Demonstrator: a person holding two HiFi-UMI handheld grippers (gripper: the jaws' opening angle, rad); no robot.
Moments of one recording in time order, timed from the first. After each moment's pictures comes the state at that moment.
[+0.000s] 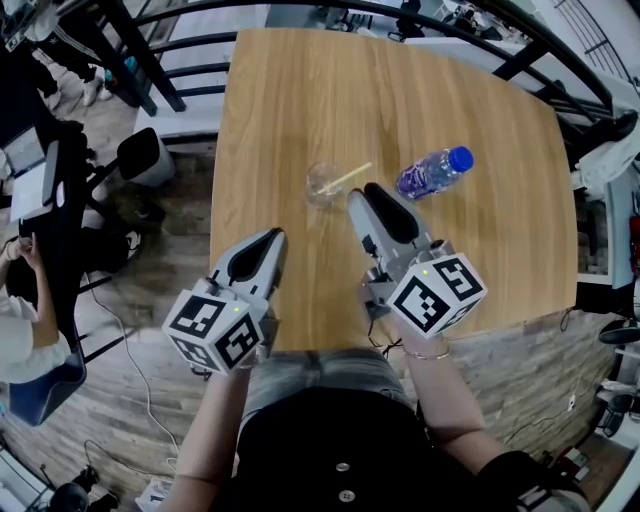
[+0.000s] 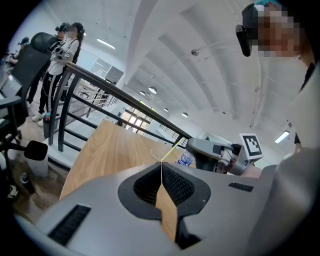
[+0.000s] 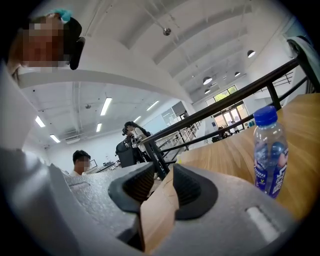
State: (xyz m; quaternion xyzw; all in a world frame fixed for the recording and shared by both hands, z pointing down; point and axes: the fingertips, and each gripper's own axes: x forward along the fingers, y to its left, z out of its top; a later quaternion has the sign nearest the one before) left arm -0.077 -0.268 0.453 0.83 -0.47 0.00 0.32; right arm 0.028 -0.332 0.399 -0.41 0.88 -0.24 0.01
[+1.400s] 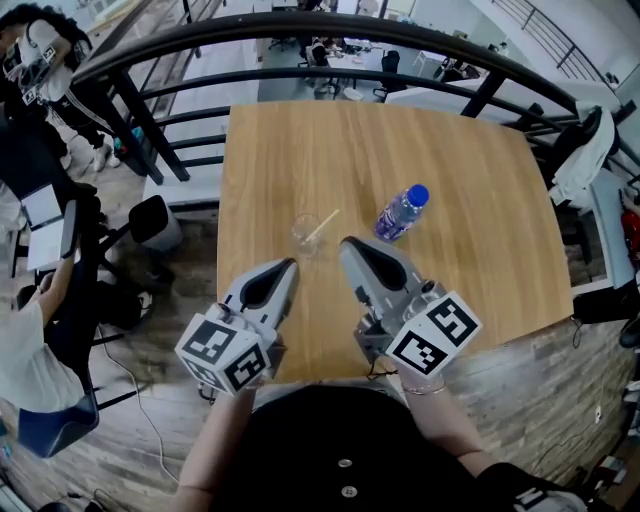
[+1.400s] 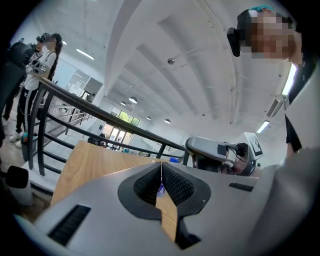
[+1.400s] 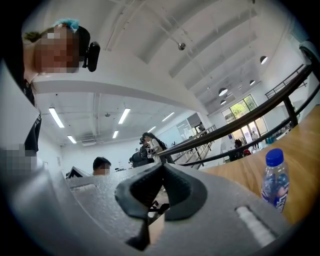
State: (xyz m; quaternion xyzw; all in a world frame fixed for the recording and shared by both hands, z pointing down) left arm -0.034 -0.260 0.360 0.88 -0.41 -0.04 0.22; right arm 0.038 -0.277 0.295 -0.35 0.92 -0.17 0.07
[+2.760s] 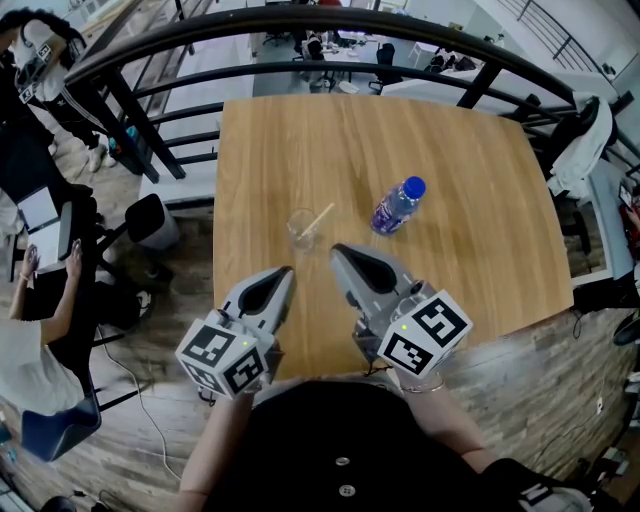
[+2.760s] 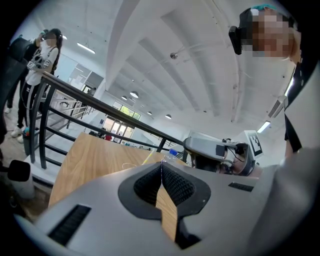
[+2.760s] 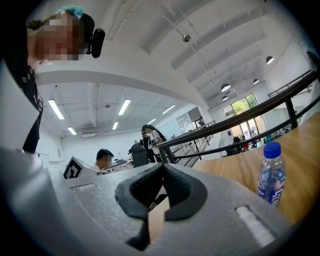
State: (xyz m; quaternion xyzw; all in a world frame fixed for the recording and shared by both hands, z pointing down) left arm -0.032 -0.246 0.382 0.88 -0.40 -0.01 0.24; right arm 0.032 -0.266 0.321 -0.35 0.92 -0.17 0.02
